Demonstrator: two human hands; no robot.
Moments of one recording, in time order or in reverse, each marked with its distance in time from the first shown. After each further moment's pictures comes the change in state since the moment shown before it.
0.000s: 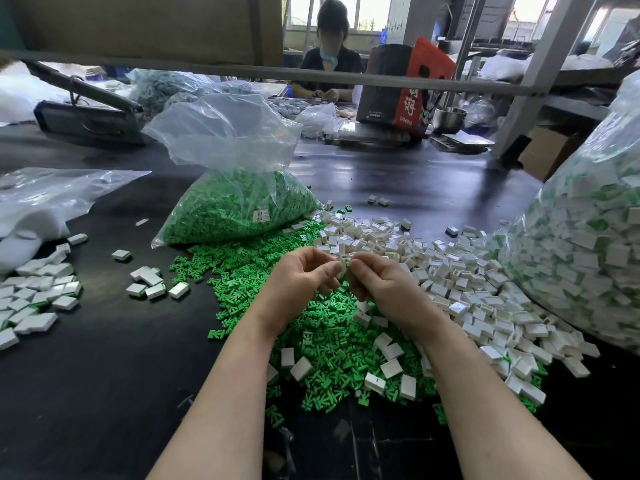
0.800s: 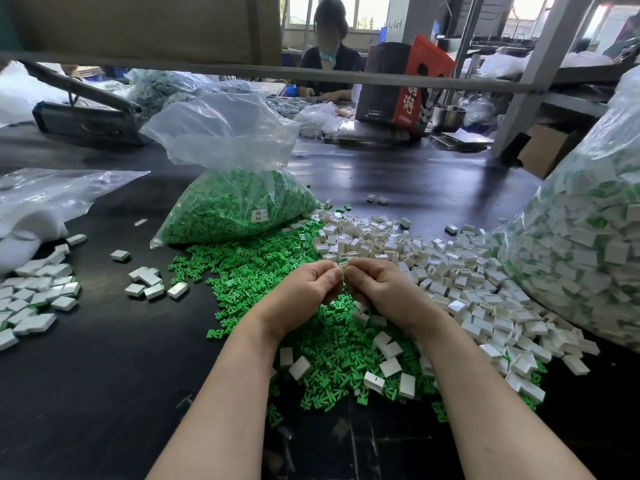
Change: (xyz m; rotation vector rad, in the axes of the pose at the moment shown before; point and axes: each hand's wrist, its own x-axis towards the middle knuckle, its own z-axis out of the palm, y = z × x) left_hand -0.005 0.003 0.009 0.115 -0.188 -0.055; right_hand 0.002 0.002 0.000 0.057 -0.068 0.058
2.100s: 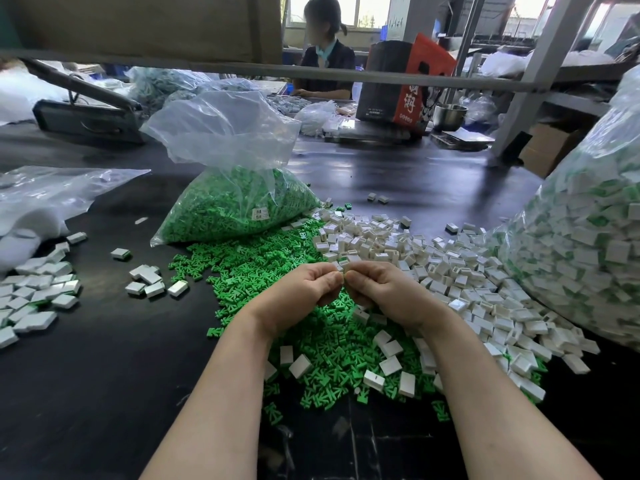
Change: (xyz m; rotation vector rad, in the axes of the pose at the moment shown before) left_hand -0.001 -0.004 -0.008 0.033 -0.082 -0.014; right_hand -0.004 -0.004 -0.007 -0.035 -0.143 0.027
